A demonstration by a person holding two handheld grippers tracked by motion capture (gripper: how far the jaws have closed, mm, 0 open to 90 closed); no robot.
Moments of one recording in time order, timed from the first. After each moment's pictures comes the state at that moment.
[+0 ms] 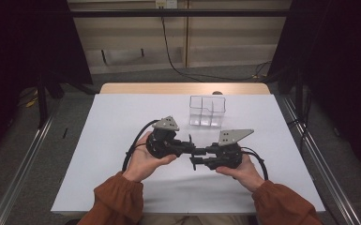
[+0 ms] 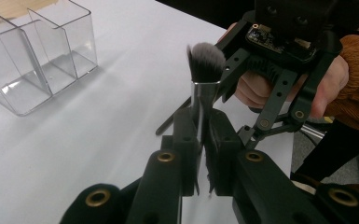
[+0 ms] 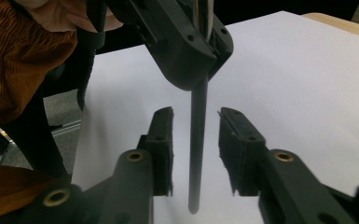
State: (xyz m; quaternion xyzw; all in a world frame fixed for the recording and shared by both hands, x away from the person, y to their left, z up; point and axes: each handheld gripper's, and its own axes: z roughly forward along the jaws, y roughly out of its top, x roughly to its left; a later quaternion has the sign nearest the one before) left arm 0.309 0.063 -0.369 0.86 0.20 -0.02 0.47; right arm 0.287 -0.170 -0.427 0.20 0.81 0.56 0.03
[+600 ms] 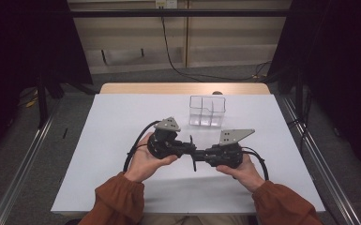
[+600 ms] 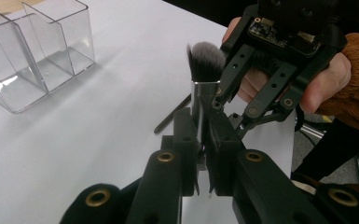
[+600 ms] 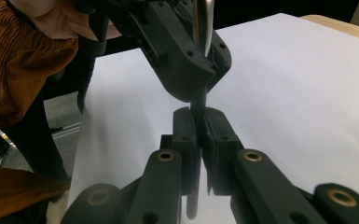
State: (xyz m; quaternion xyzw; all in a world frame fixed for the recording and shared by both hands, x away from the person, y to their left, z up) left arm 0.311 0.062 -0.373 0.86 0.20 -0.03 0.47; right arm 0.288 -0.172 -0.428 0.20 0.80 0.56 0.03
